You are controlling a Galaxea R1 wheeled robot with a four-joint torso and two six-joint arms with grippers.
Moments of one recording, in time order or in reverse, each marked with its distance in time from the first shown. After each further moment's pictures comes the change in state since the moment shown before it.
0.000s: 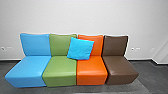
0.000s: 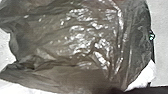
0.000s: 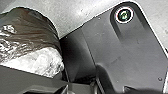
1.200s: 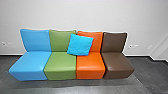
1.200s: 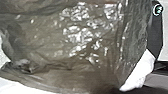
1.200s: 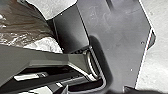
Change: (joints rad) left arm 0.032 0.144 -0.251 0.036 -0.047 0.006; right arm -0.018 0.163 -0.229 -0.060 0.014 -0.001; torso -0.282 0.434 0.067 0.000
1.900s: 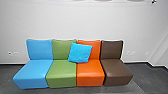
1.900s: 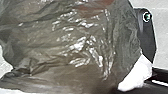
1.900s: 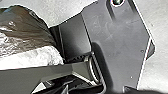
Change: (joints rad) left arm 0.017 0.010 -0.003 0.009 0.005 0.000; right arm -0.019 -0.003 -0.013 -0.008 -0.001 0.000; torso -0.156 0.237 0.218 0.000
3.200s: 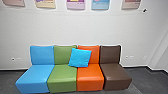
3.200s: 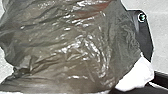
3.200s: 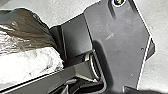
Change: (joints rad) left arm 0.019 0.006 -0.003 0.000 0.006 0.000; right arm -0.019 0.031 -0.045 -0.003 -0.010 0.000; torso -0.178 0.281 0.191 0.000
